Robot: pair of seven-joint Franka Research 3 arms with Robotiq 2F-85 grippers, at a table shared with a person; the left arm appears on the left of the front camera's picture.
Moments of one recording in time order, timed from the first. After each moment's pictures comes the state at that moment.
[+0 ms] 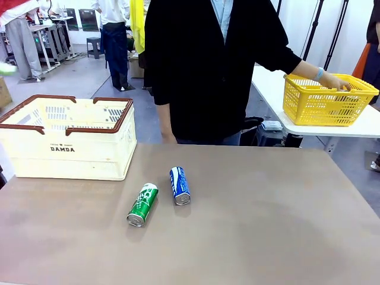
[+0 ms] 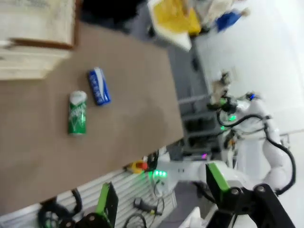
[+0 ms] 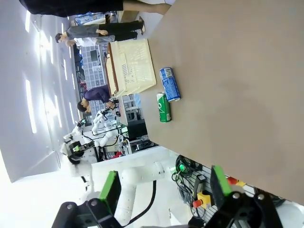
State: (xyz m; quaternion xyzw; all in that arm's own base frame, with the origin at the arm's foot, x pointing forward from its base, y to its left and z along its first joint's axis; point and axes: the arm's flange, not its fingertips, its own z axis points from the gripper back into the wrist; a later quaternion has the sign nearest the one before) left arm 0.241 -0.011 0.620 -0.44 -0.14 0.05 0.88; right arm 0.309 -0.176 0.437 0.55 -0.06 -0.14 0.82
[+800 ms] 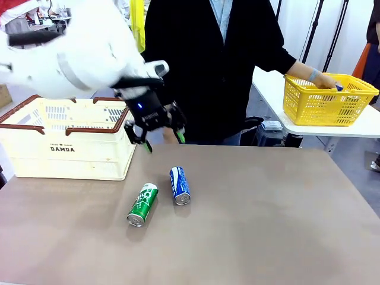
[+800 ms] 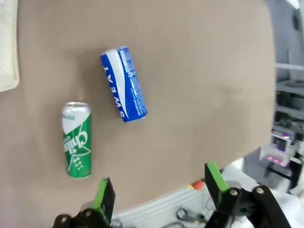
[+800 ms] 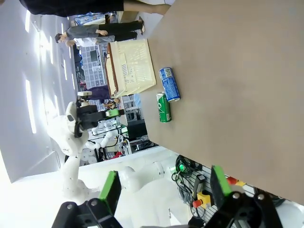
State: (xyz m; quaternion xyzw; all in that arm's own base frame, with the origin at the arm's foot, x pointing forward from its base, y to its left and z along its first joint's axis) left arm 0.409 -0.297 0.484 -0.19 -0.03 0.00 0.98; right arm 0.309 -0.177 0.437 0.55 -0.06 -0.14 0.82
